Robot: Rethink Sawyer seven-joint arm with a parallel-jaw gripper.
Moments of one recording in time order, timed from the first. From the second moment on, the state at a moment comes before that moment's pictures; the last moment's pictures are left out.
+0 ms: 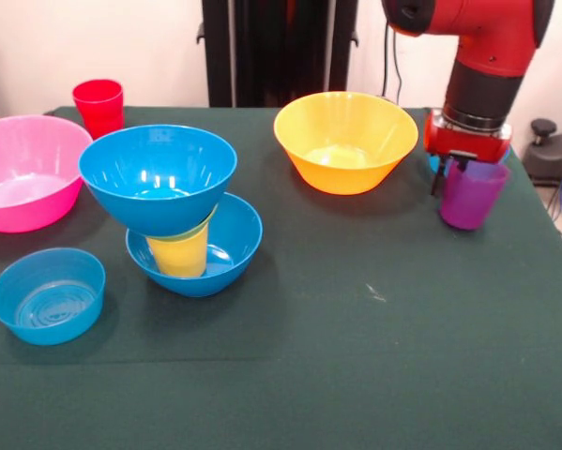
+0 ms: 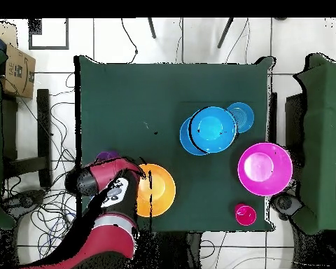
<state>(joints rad) 0.22 -0.44 -0.10 1.69 -0.11 0.23 2.26</state>
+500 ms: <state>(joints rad) 0.23 -0.43 -0.11 1.67 -0.09 0.23 2.26</state>
